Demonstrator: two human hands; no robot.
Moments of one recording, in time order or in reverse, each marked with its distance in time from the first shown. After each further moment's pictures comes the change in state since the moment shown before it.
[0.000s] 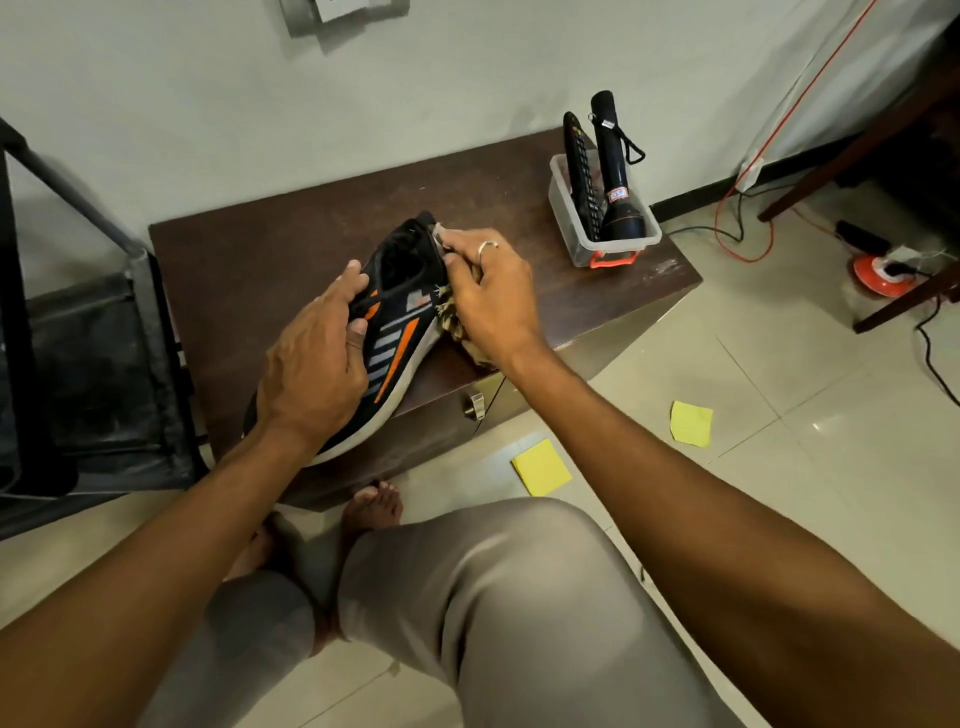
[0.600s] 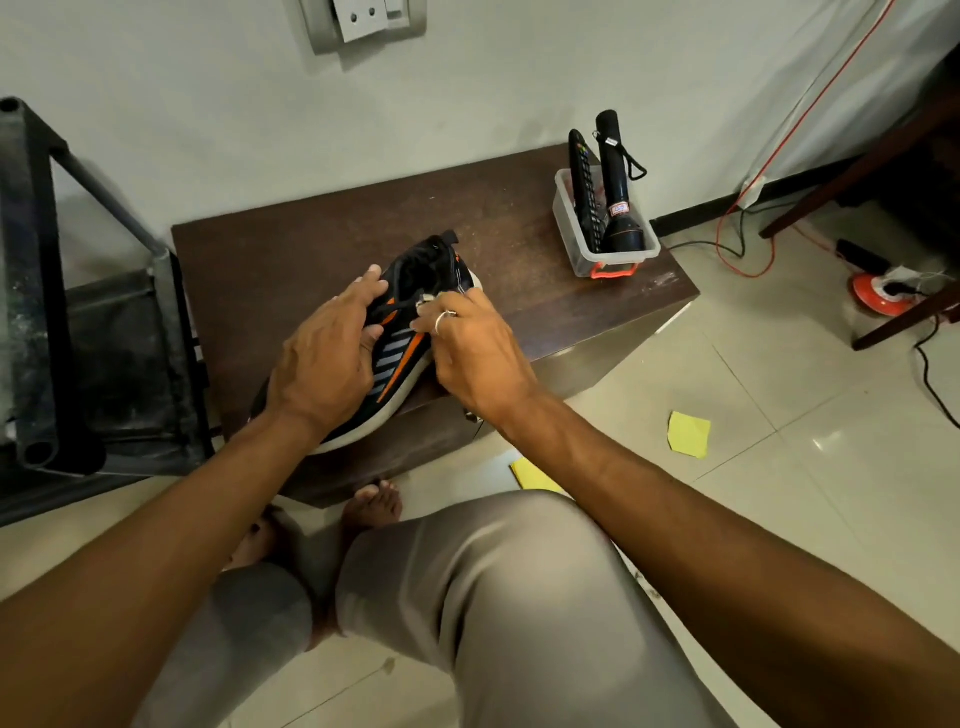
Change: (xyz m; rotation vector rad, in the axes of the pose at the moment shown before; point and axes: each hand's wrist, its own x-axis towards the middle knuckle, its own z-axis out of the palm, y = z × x) left_hand 0.004 -0.001 -0.005 -0.026 -0.063 0.100; right_hand -0.044 0.015 0.014 -0.361 -0.215 -0.456
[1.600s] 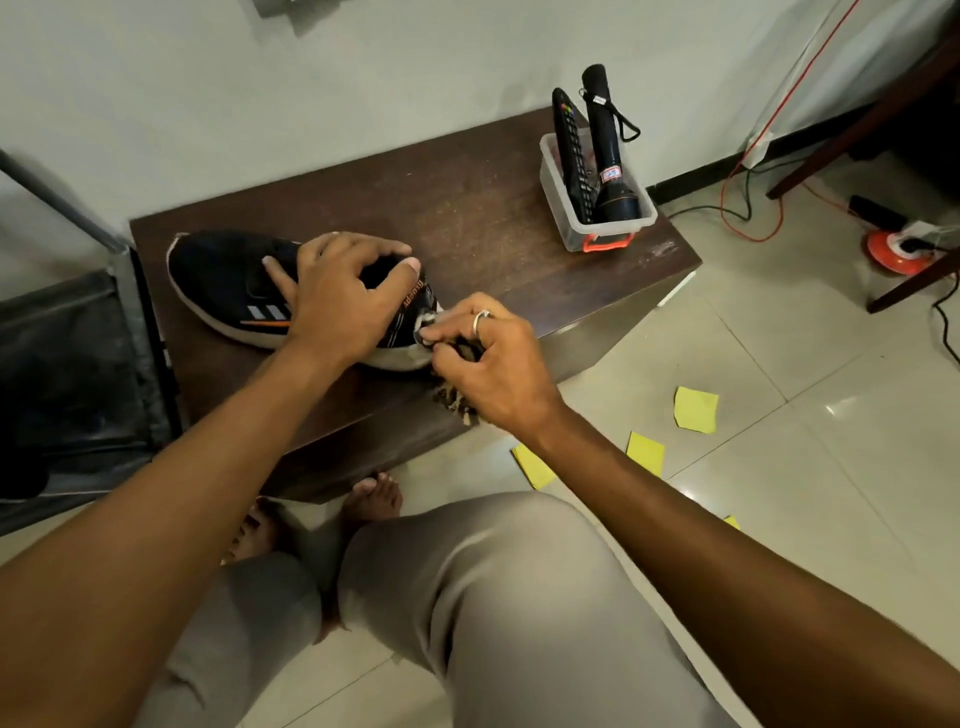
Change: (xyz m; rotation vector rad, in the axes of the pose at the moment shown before) left_hand 0.050 0.040 0.007 -0.088 0.033 -0.262; right_hand -0.035 0.006 -0.019 0.544 0.068 0.390
